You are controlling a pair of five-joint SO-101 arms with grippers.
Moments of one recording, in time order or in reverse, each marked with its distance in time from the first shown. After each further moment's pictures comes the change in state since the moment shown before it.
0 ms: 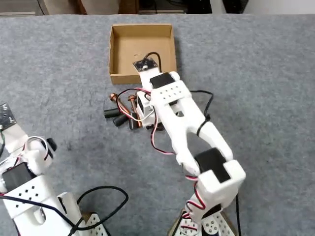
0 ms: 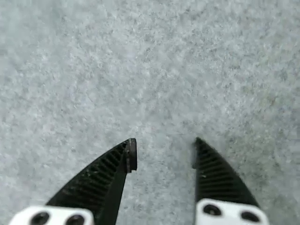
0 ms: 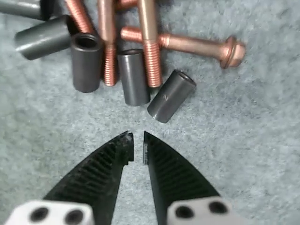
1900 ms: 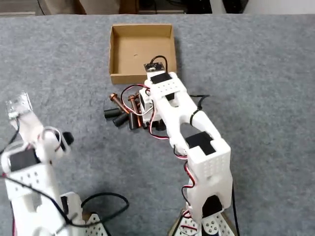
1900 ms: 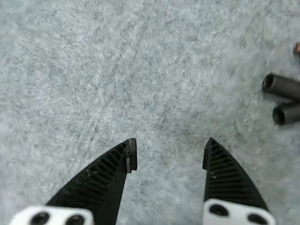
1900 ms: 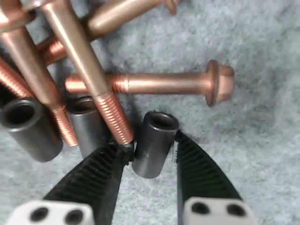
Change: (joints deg) left arm 10.5 13.2 -10.1 4.0 5.3; right arm 3.3 16.1 -7.6 -5.4 -6.6
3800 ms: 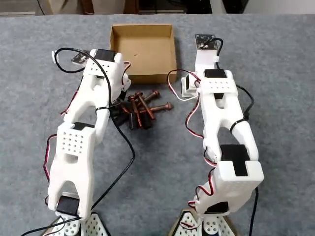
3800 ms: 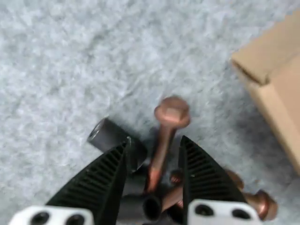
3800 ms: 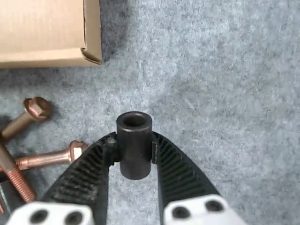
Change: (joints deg) left arm 31.4 104.0 -99.8 20.1 55.9; right arm 20.0 -17.4 11.3 -20.6 11.2
